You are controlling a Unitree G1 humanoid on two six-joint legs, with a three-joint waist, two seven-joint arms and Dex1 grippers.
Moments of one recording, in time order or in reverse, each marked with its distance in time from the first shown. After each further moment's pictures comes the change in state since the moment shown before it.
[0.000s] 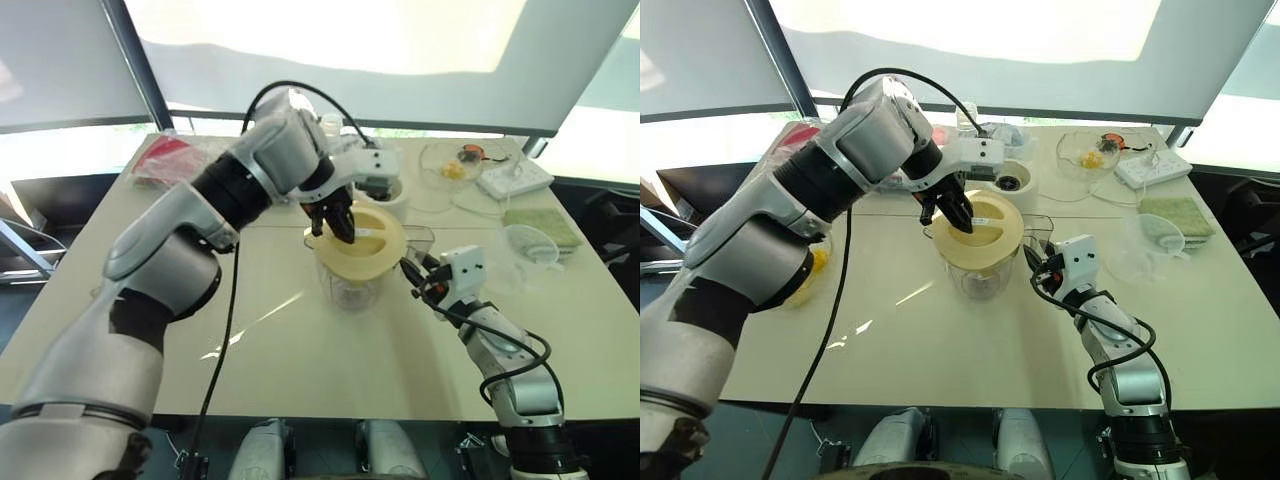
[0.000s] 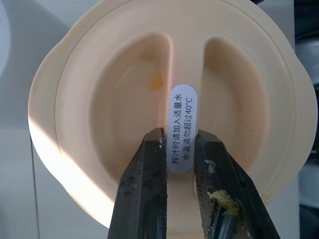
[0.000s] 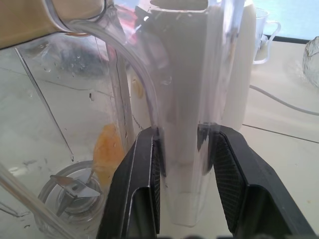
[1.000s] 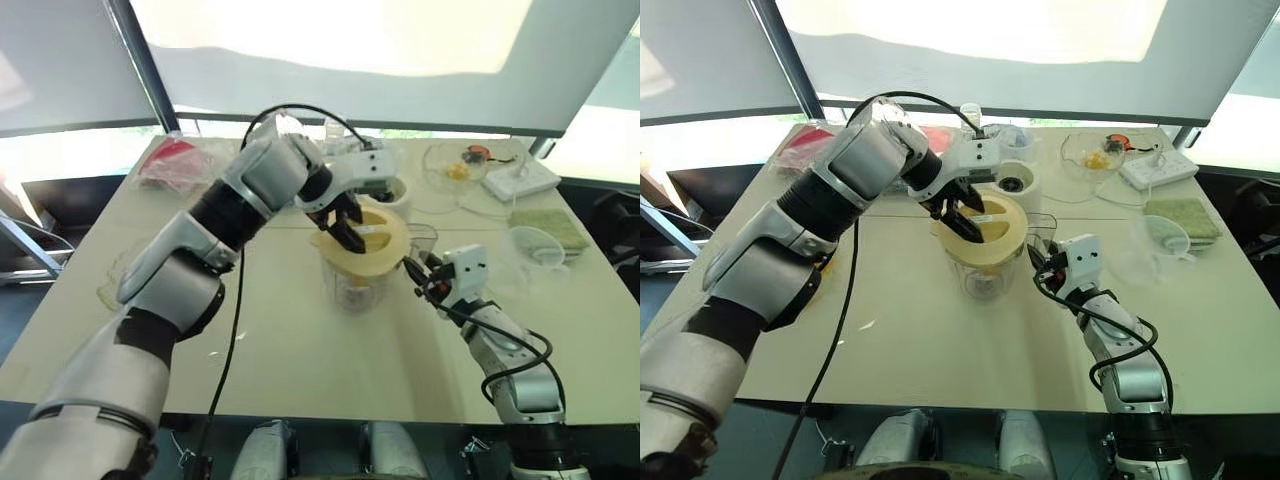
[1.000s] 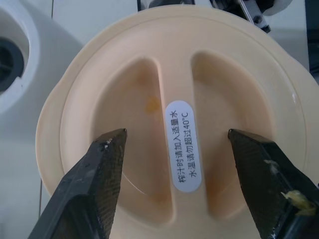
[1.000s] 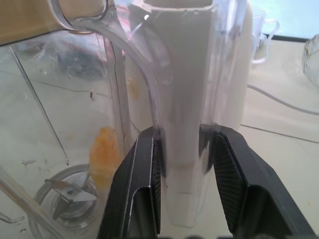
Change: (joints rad) left arm 0.134 -0.018 0.220 -0.090 0.011 -0.108 0.105; right arm -0.009 -0.007 -0.026 0.021 0.011 -0.010 0.012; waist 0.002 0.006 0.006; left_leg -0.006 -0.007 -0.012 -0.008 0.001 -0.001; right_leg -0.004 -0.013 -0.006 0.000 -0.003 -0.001
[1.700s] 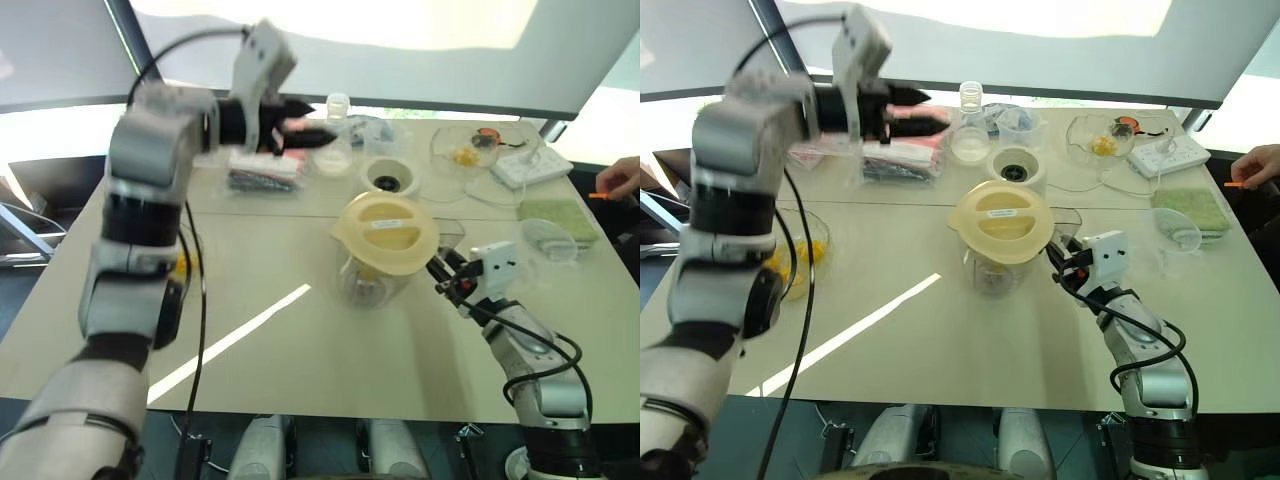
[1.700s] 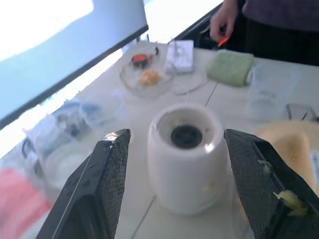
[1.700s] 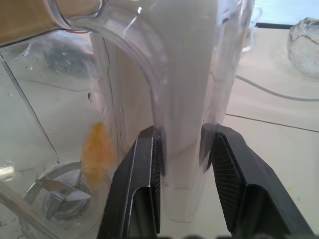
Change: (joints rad) left arm 0.331 0.174 0.518 -0.344 -0.192 -0.044 0.435; right arm 0.020 -0.039 -0.108 -0.060 0.088 0.071 0.009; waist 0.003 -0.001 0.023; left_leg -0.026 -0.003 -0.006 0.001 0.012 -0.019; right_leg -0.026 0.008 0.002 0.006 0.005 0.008
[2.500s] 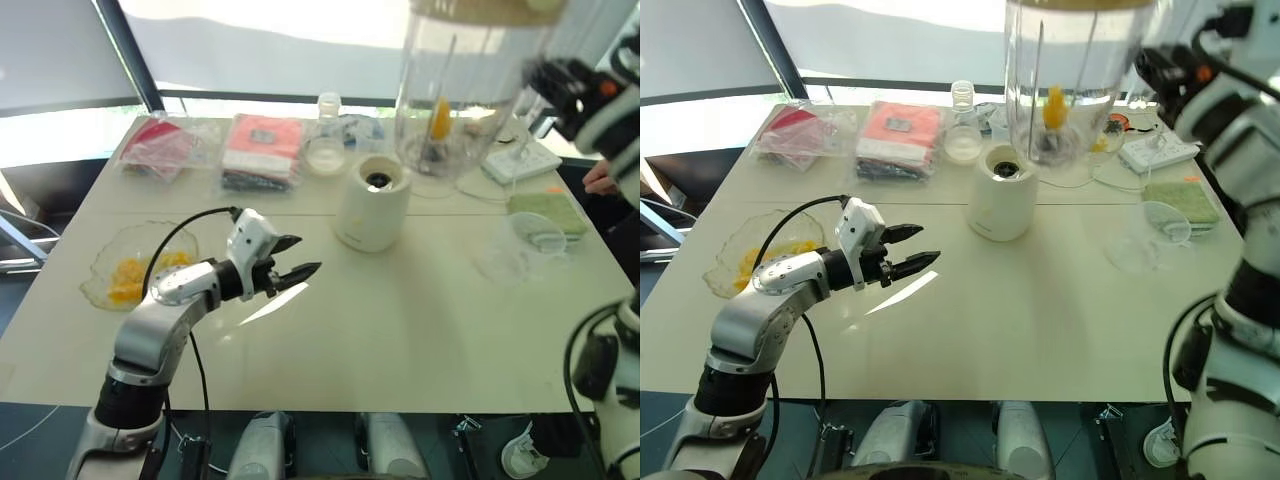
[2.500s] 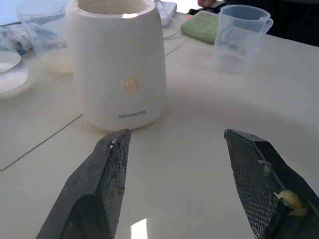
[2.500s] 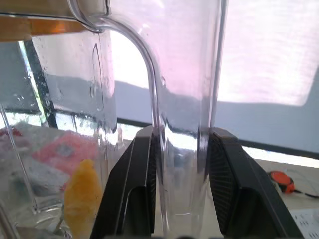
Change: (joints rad) left arm 0.717 -0.046 0.007 -0.521 -0.137 -0.113 0.249; right arm -0.881 -0.363 -0.141 0.219 0.293 0.508 -0.172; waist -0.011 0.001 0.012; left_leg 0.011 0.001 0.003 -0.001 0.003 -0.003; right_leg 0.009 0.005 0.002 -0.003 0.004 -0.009
